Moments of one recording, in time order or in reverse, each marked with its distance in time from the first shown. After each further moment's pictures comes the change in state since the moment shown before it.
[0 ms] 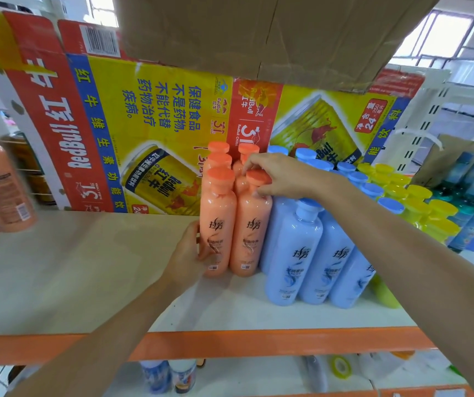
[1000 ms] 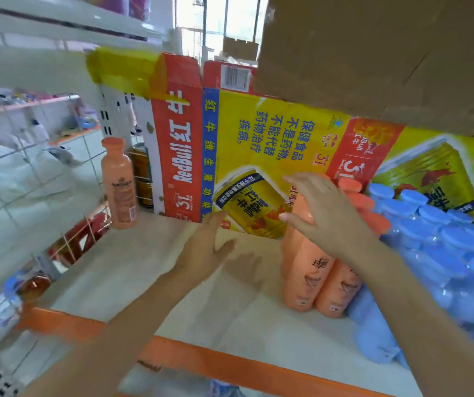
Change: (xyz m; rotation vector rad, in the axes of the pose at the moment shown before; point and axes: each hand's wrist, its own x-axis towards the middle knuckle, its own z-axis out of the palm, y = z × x) left_hand 0.004 0.010 -0.147 0.502 0.187 0.144; right_hand 0.040 -0.109 0.037 -0.101 0.328 -0.051
